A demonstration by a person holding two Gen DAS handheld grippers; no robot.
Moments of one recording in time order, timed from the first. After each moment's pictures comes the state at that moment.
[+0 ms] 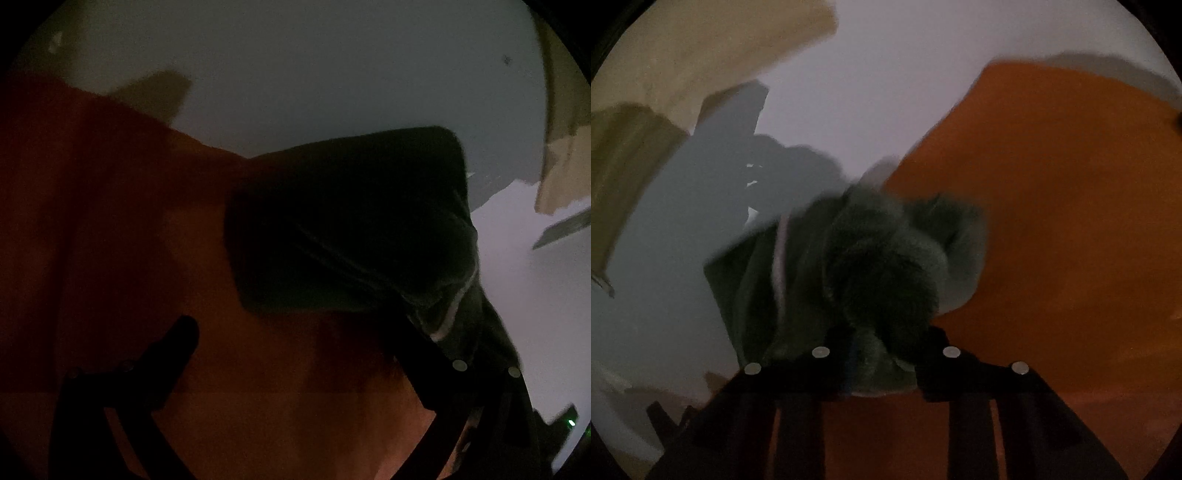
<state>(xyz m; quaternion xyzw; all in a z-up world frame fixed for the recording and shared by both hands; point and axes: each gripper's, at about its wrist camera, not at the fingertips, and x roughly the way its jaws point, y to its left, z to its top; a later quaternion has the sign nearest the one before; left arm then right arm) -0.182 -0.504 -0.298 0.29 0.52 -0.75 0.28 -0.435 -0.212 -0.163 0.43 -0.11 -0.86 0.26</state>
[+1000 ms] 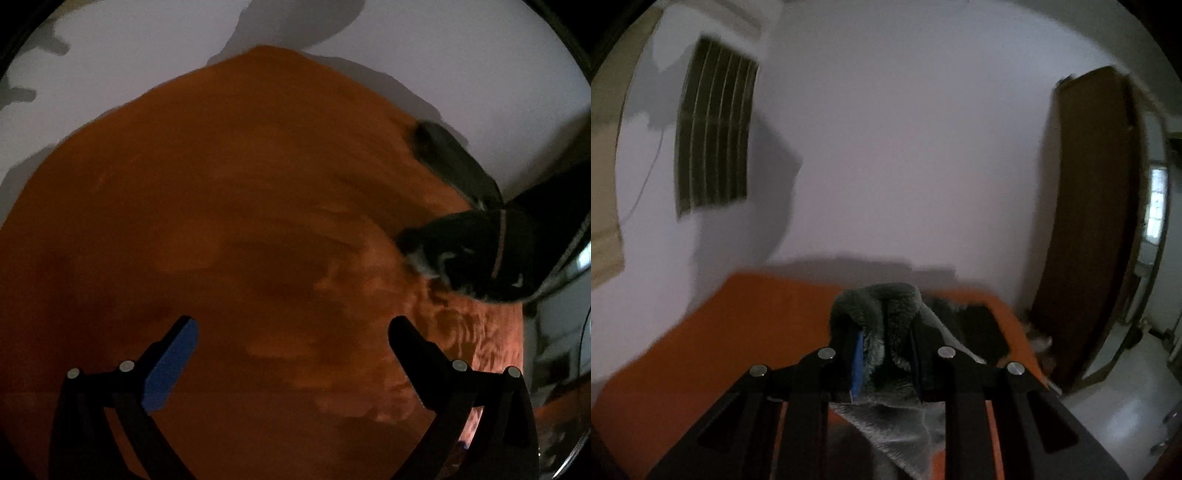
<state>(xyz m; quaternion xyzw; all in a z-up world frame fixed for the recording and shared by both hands) -0.303 -0.106 -0.186 0.50 0.14 -0.85 -0.05 -0.334 0.363 0.111 0.19 0.01 -0.98 -0.08</state>
